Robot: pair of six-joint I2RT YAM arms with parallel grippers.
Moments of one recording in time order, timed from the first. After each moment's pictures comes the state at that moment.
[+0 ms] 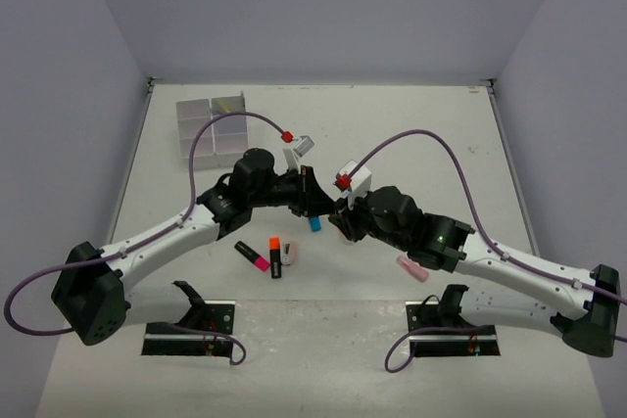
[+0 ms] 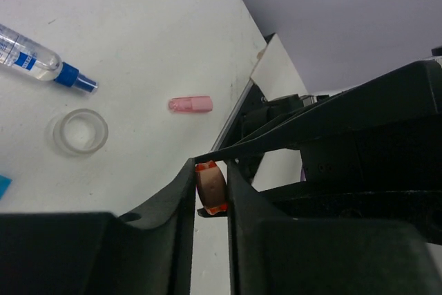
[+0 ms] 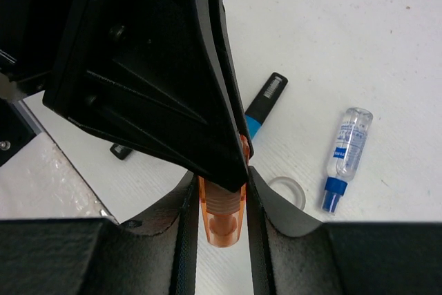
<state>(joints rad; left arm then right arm) -0.74 1.23 0.82 0.07 0.55 -0.73 1.07 0.99 0.85 -0.32 0.20 0.17</state>
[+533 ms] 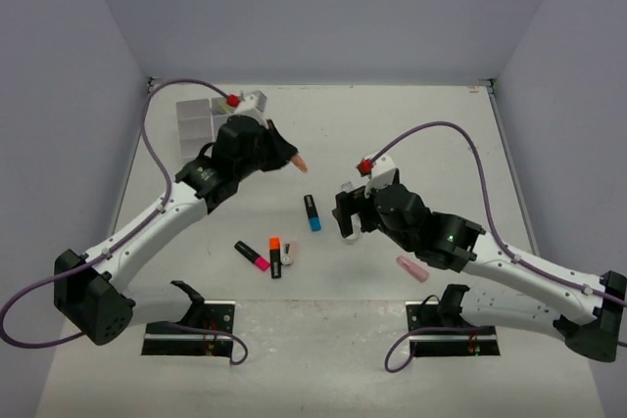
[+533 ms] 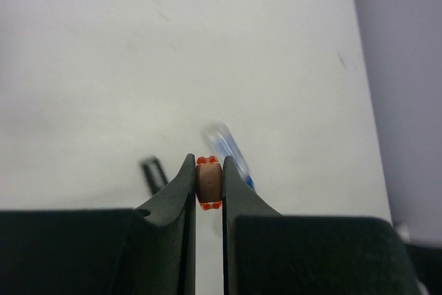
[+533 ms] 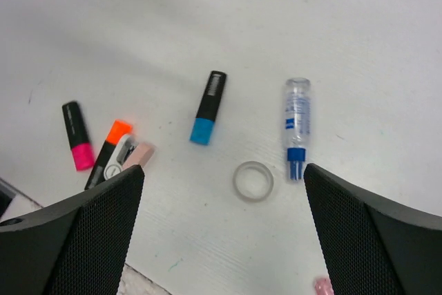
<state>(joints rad) -0.62 1.25 1.08 -0.29 -0.05 -0.70 1.06 0.97 0.89 -0.43 0.41 0.34</state>
